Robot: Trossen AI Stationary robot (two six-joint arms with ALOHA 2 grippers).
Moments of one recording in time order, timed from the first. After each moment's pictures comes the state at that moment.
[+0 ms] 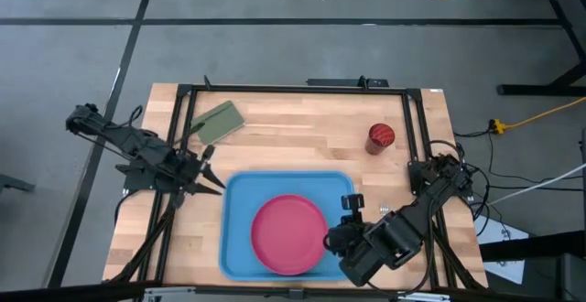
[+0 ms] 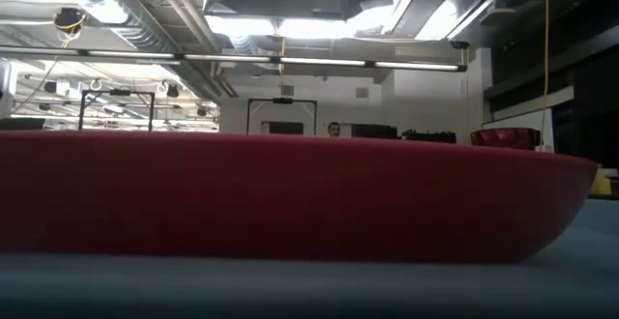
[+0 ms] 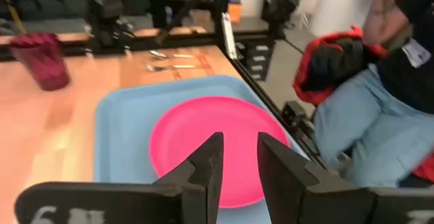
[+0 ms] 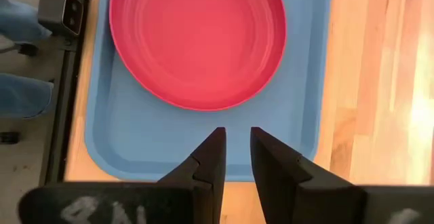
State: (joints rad) left arm -0.43 0.52 0.58 -0.29 -0.05 -0.12; right arm 0.72 2.00 2.19 -1.56 0.40 0.52
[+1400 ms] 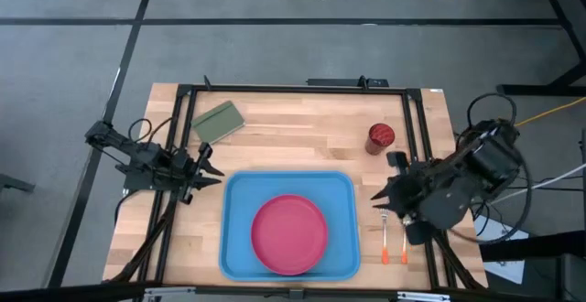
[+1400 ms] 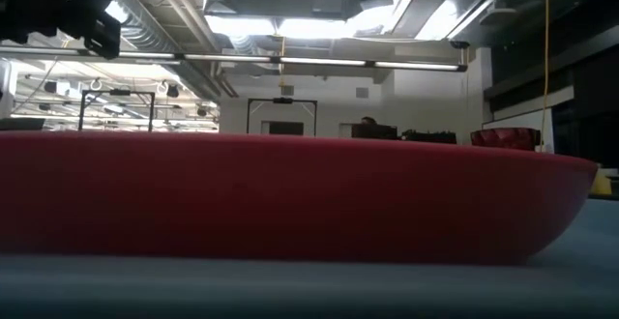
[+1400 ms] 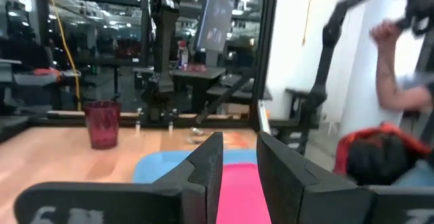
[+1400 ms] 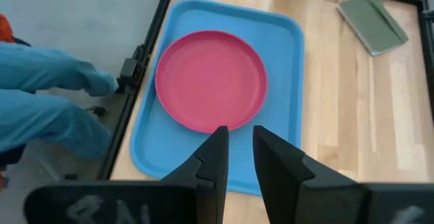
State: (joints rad) left arm -0.43 0.00 0.01 0.20 -0.22 -0.05; right arm 0.73 1.59 2.19 -1.54 0.39 0.39
